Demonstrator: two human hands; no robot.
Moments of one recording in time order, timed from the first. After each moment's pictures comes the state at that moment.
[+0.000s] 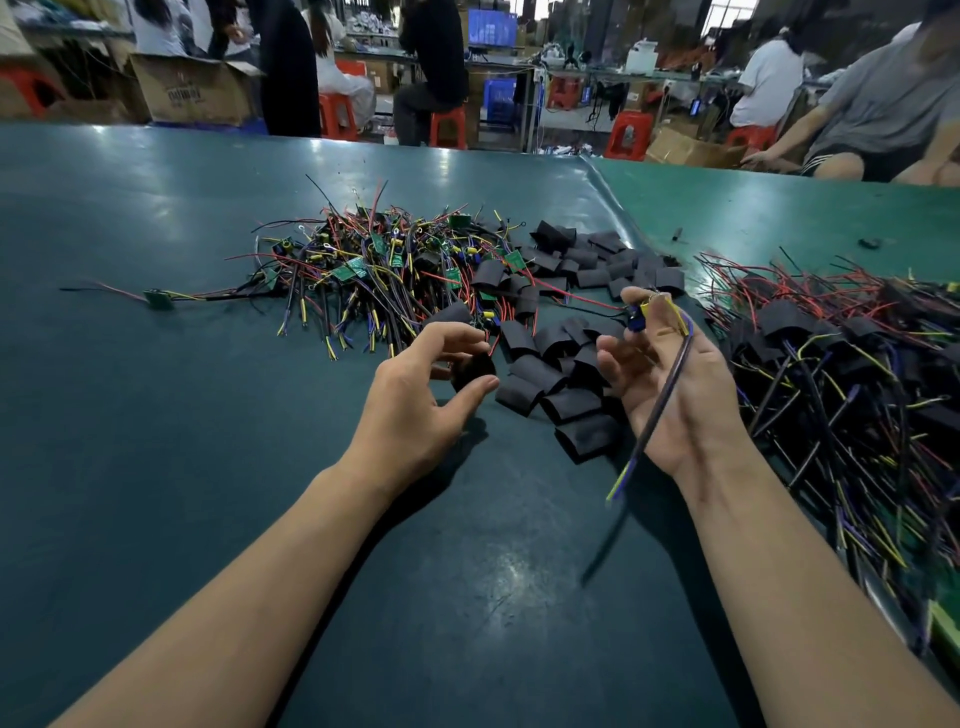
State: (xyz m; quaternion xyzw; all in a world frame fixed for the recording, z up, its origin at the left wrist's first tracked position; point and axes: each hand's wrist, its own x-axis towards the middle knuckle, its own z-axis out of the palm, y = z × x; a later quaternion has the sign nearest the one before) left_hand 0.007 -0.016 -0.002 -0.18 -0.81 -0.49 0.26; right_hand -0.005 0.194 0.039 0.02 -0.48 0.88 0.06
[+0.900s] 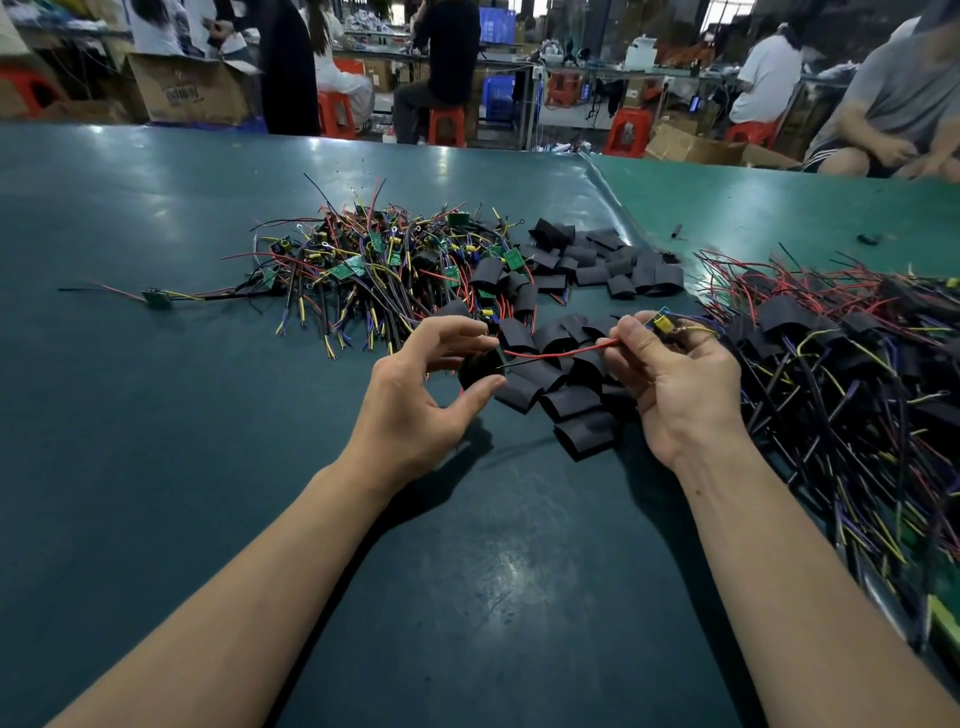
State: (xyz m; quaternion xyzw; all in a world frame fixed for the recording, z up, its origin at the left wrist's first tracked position) left_hand 0.007 -0.014 -0.005 -0.23 -0.77 -0.53 0.29; right_hand -0.013 0.199 0.031 -0.06 -0.50 0.85 0.13
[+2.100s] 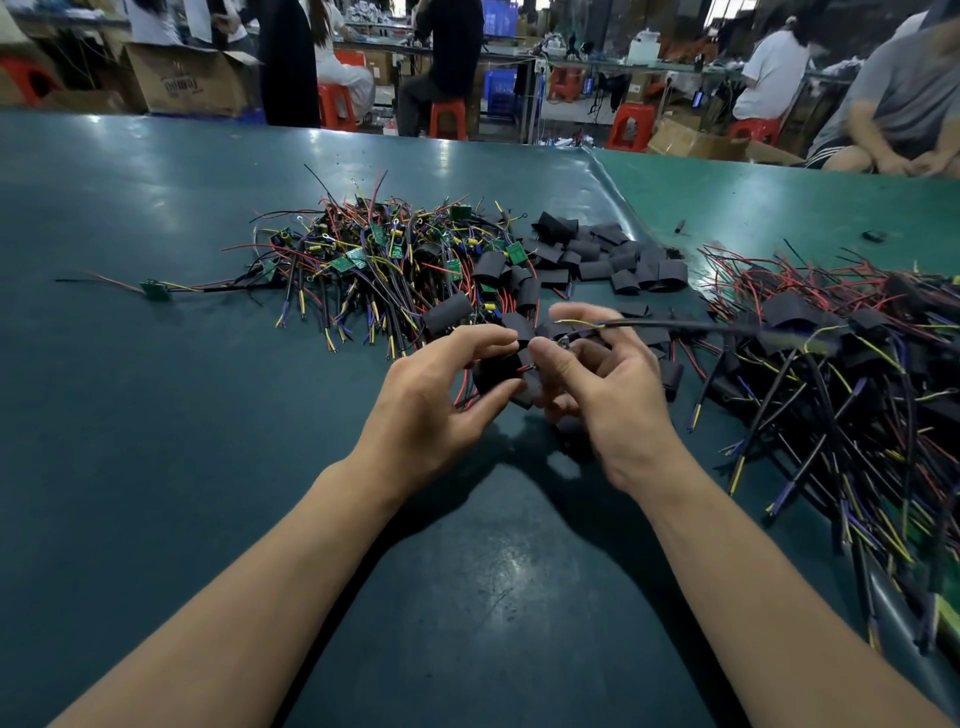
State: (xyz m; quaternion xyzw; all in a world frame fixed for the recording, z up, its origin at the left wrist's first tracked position) left_hand 0.018 -0.006 0.004 -0.25 -0.81 -0.42 0.33; right_hand 0.010 0.159 0.021 0.10 -0.65 0.75 0.08
